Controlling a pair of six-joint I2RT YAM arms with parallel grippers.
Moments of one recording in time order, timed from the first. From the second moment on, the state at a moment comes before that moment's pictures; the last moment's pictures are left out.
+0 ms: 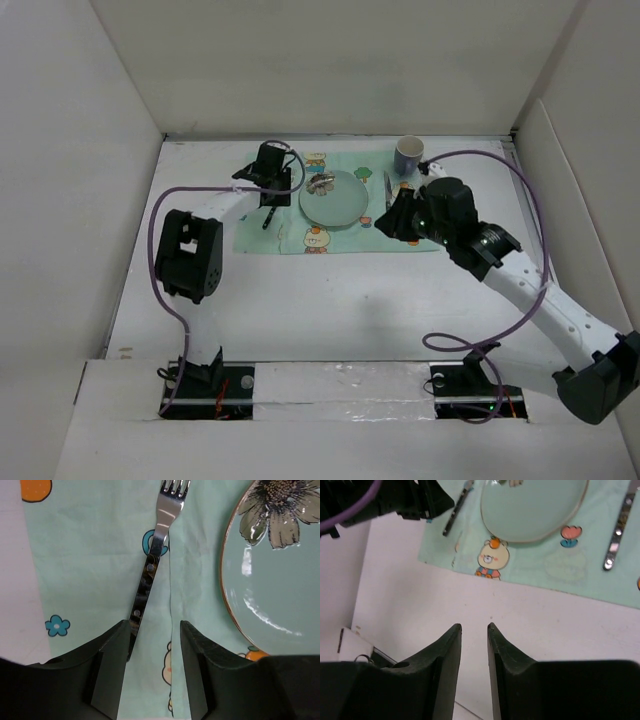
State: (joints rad) left arm -0.34 1.90 1.42 -0.39 -0.16 -0.24; right arm 0.58 1.15 1.11 -0.41 -0.05 0.61
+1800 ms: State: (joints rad) left arm -0.34 2.13 1.58 -0.44 -0.26 -0.25; right arm 0.52 1.08 1.02 -0.51 -0.11 0.58
